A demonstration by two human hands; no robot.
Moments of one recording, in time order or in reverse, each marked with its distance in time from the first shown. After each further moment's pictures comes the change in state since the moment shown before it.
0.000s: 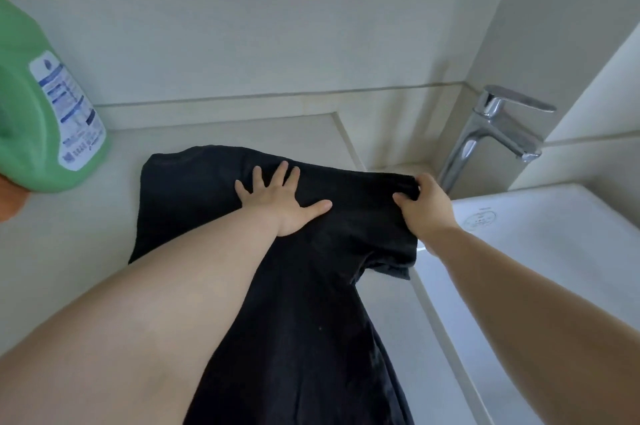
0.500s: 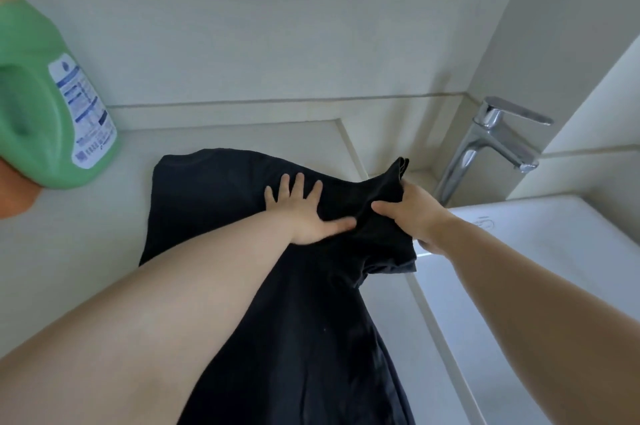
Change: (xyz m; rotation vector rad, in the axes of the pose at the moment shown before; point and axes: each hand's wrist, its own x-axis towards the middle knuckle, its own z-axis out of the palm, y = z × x) left_hand -0.013 0.018 0.004 -0.109 -0.038 0.139; right_hand -0.013 -0.034 -0.010 0.147 -0.404 0.046
